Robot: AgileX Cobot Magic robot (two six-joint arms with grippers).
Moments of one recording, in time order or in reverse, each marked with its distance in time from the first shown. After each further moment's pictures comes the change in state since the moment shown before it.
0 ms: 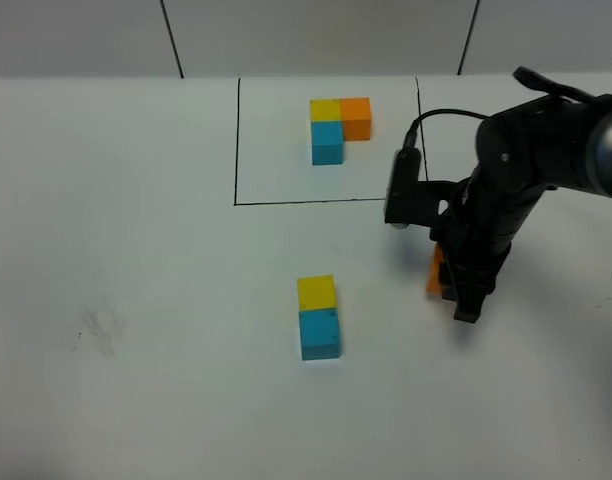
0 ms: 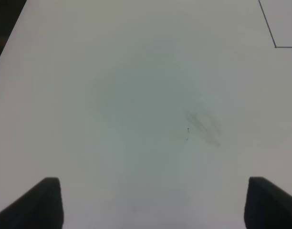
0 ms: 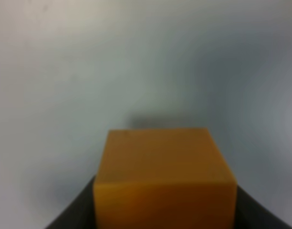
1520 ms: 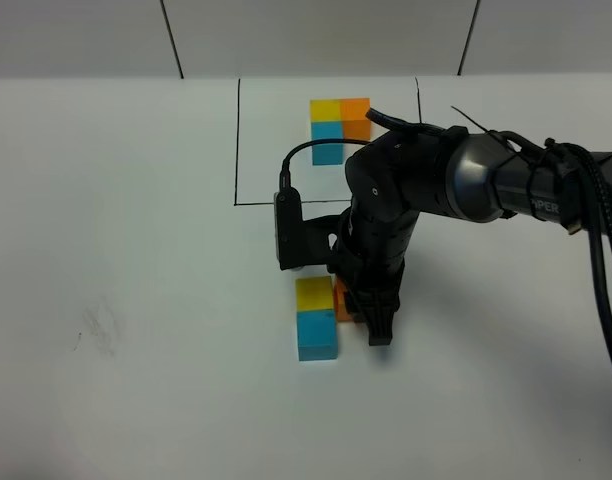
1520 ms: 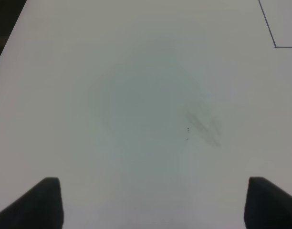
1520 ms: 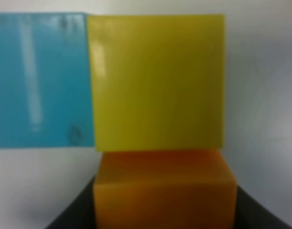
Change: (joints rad) left arm 0.000 0.000 0.000 0.000 0.000 -0.006; right arm 0.224 0.165 -0.190 0.003 0.037 -0.038
